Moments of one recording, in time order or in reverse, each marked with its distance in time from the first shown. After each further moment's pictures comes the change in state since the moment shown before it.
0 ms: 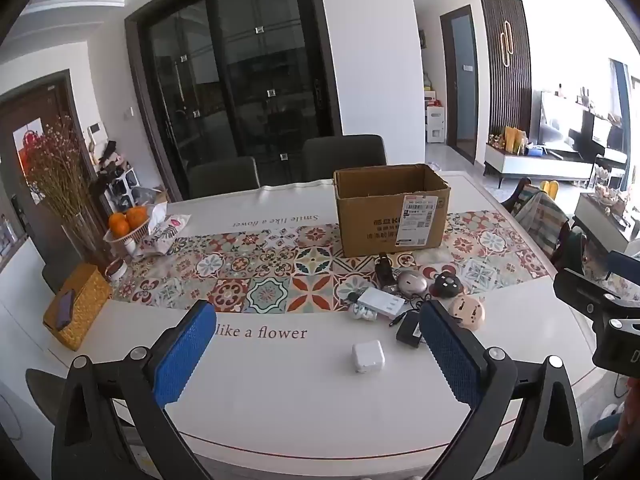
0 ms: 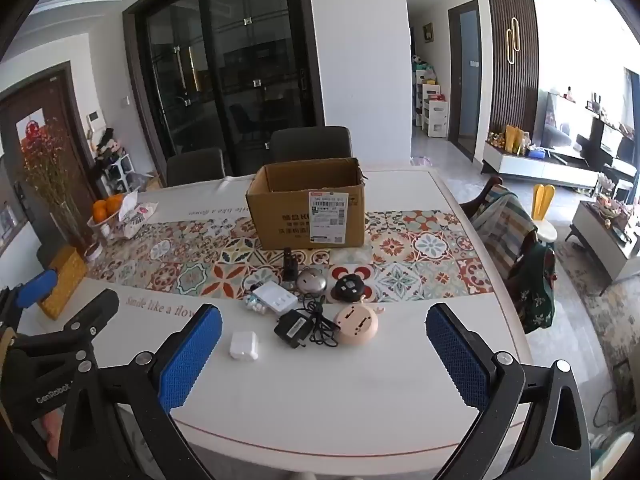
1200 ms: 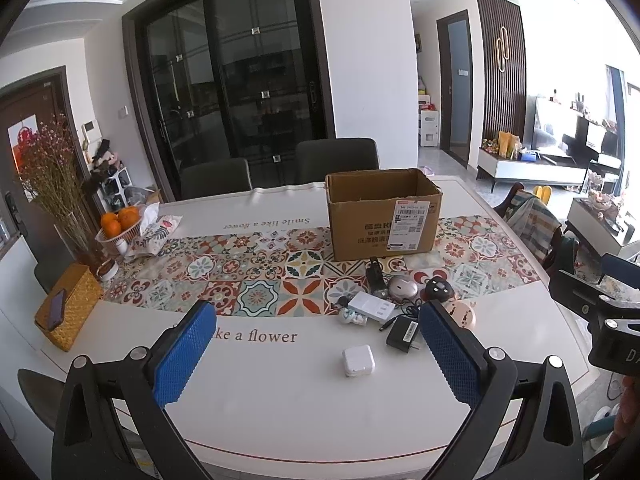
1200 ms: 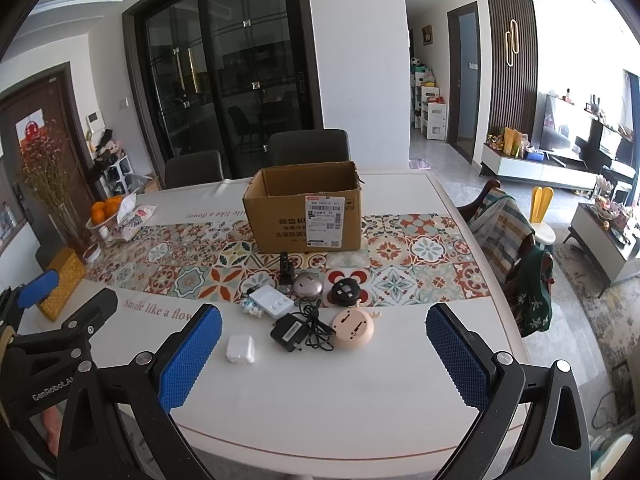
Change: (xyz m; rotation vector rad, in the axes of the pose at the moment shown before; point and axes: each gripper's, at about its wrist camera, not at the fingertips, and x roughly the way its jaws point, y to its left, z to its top) left arm -0.003 -0.002 0.004 -0.007 -0.008 -0.026; right arm -0.001 -0.002 0.004 -0.003 -0.007 -0.006
